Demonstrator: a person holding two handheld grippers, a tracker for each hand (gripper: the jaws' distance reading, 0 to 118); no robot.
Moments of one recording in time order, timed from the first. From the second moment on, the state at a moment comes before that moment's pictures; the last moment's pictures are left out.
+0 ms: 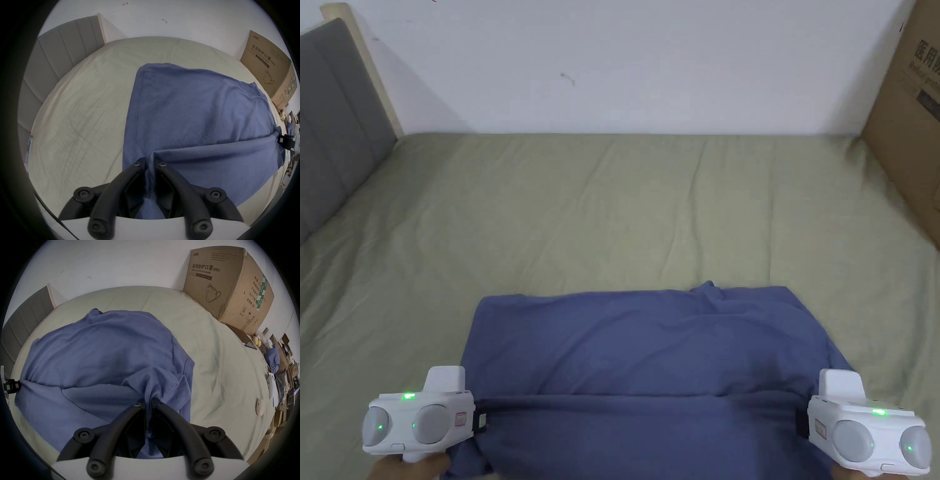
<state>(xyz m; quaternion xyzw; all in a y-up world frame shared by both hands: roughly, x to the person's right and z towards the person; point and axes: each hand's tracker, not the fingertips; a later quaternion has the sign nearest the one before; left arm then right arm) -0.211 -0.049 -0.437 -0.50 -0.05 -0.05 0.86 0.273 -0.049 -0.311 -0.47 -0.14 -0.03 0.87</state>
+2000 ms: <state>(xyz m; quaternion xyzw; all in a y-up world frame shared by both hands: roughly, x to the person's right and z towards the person) -0.237 -0.049 -0.383 -0.52 -0.04 -0.01 0.85 0.223 0.097 -0.182 -0.20 -0.16 0.01 0.97</state>
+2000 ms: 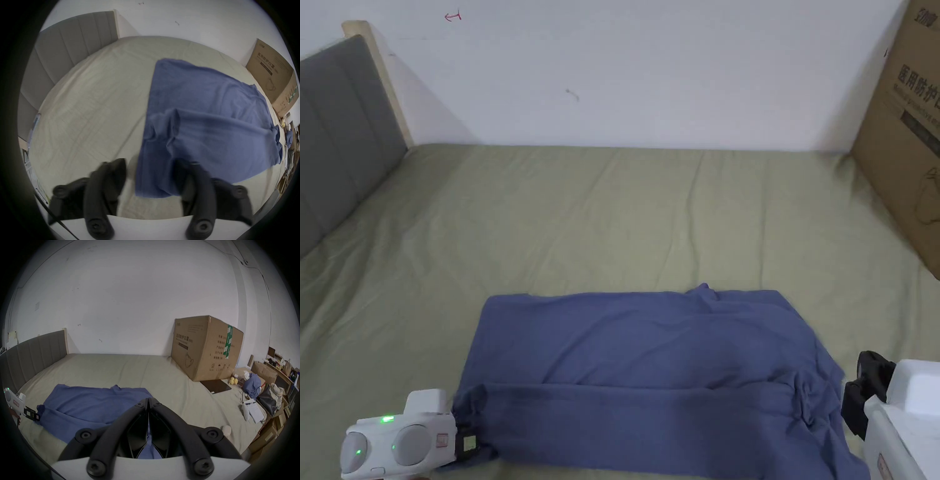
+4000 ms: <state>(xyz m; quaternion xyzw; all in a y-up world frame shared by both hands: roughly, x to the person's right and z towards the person) -0.273 0.059 -0.266 -0.36 -0.06 0.10 0.93 0.237 0.073 -0.122 -0.30 -0.12 -0.07 0.95</state>
